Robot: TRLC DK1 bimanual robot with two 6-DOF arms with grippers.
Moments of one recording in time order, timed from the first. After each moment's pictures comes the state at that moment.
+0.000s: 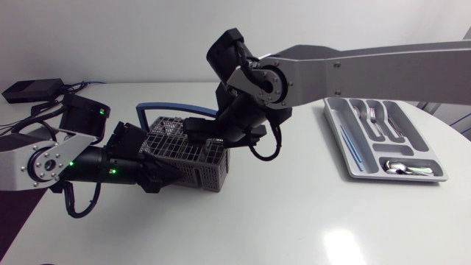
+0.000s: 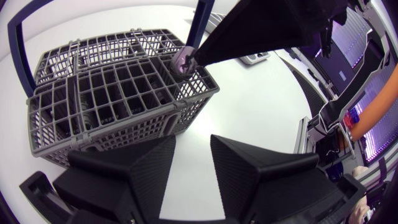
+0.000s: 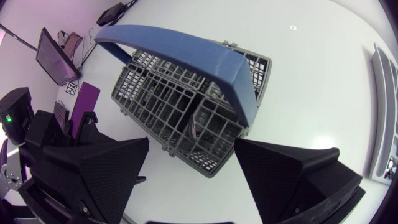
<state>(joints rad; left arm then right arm) -0.24 1.33 0.67 -0.25 0.64 0.20 0.76 1.84 1.45 -0.57 -0.12 0.54</state>
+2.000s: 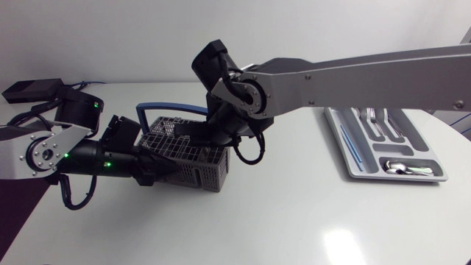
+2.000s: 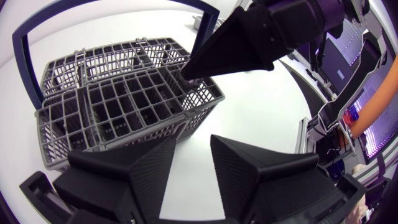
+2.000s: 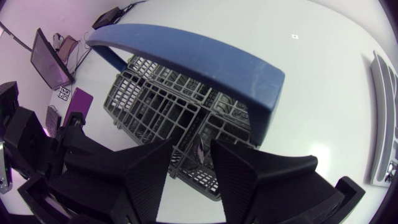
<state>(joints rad) -0.18 1.36 0.71 -0.27 0.69 0.27 0.80 1.91 1.48 -0.50 -0.03 0.55</state>
